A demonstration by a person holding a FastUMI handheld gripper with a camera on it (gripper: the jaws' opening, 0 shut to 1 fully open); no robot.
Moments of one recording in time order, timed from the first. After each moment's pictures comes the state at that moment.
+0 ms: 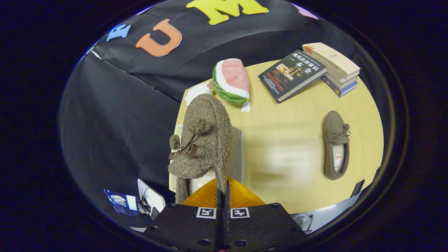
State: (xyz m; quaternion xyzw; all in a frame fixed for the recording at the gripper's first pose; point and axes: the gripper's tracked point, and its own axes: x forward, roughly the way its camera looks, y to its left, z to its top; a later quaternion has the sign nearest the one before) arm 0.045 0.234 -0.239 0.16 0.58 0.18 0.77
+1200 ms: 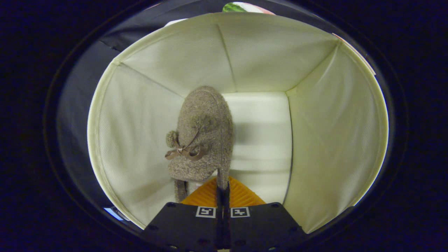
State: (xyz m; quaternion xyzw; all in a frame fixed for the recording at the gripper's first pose) arm 0.062 0.383 -0.437 0.04 0.69 0.04 0.72
